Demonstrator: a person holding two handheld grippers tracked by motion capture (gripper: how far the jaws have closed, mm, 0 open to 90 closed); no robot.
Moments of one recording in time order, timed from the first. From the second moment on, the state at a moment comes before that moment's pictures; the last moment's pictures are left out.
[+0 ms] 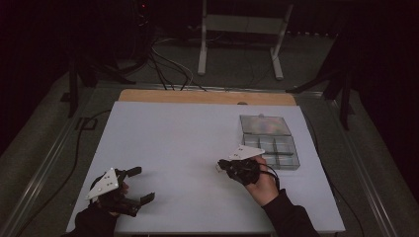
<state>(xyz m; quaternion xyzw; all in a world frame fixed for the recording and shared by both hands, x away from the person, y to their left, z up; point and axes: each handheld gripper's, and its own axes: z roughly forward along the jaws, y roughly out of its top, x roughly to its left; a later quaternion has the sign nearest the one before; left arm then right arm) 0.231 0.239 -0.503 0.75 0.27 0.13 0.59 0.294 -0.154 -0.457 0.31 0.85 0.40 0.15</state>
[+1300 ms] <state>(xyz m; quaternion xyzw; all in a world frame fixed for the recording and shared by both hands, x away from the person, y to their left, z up) 0.231 0.239 -0.503 0.75 0.27 0.13 0.59 0.311 -0.220 -0.434 0.39 0.80 0.41 0.20</state>
